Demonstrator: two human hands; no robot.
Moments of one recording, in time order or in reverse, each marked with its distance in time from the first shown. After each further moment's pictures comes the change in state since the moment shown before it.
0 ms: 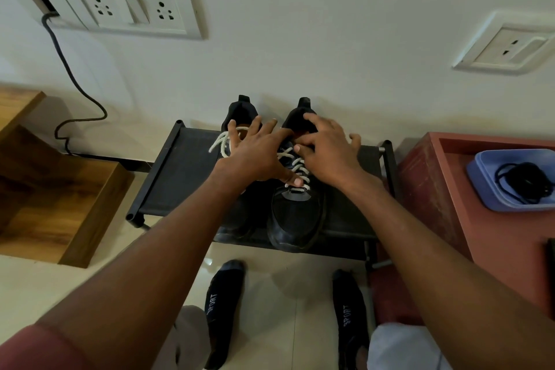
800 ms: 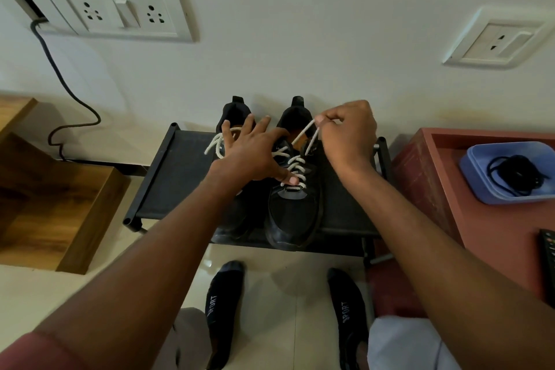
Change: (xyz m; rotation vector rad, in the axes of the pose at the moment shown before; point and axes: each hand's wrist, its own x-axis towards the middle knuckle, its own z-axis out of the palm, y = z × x) left_hand 0.000 -0.002 -0.002 -0.024 0.014 -0.008; right_hand -0.004 -0.002 -0.020 0.491 0.535 0.255
